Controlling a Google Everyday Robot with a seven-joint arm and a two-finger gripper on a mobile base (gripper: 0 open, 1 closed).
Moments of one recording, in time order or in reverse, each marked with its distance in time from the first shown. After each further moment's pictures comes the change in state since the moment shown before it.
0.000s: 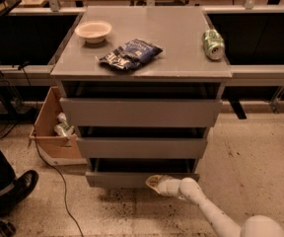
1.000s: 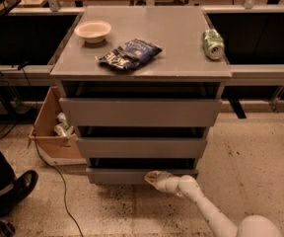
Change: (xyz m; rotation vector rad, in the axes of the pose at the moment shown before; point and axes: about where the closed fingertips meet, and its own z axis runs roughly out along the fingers) arm -0.011 -0.019 0.009 0.049 -0.035 -0.029
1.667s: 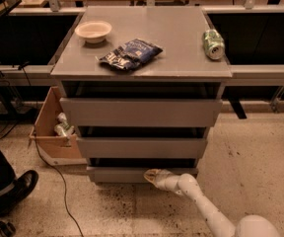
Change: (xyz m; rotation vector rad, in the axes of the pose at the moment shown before) arm -0.007 -0.009 0.005 0.014 -0.021 -0.016
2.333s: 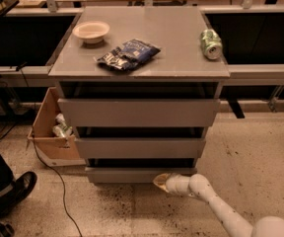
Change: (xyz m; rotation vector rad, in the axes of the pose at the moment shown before) arm 0.018 0.009 -0.054 -0.095 0.075 0.073
